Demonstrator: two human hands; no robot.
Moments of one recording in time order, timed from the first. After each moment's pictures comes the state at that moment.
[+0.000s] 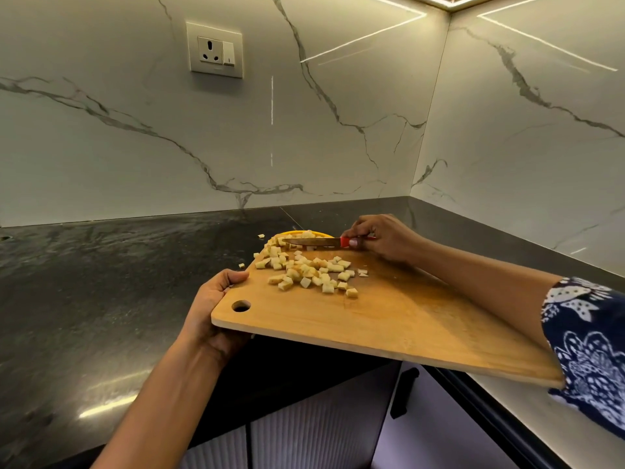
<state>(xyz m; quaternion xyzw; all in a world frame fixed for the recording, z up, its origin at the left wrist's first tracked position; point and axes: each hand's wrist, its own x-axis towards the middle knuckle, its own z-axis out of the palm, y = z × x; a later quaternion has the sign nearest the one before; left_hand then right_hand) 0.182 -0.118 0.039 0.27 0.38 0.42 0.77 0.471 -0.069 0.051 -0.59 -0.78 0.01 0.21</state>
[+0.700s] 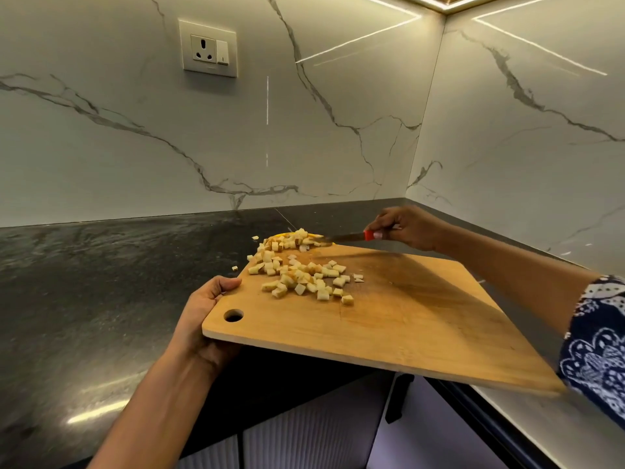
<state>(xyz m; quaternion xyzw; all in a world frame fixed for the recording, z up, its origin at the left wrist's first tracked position) 0.184 -0.136 0.049 0.29 0.38 0.45 0.75 0.521 -0.071 0.070 -0.61 -0.77 0.01 0.19</state>
